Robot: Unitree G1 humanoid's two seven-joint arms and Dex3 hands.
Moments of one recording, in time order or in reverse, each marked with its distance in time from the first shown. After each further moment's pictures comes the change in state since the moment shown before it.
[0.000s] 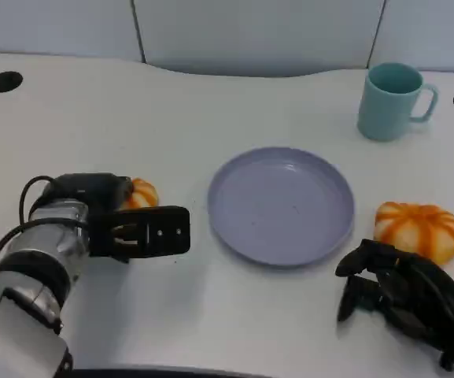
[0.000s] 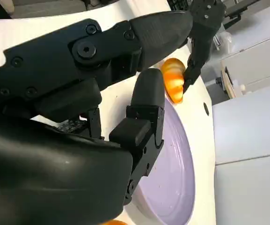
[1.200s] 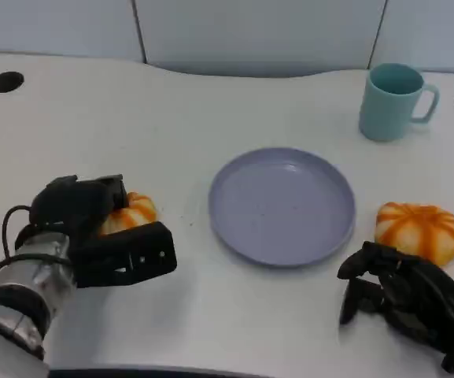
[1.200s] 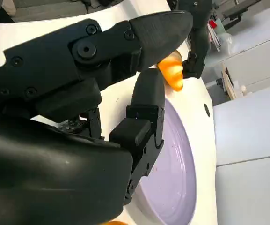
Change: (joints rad) left arm 0.106 0.035 0.084 0.004 -0.057 -0.197 0.309; right arm 0.016 -0.005 0.002 -0.026 0.005 0.018 0.000
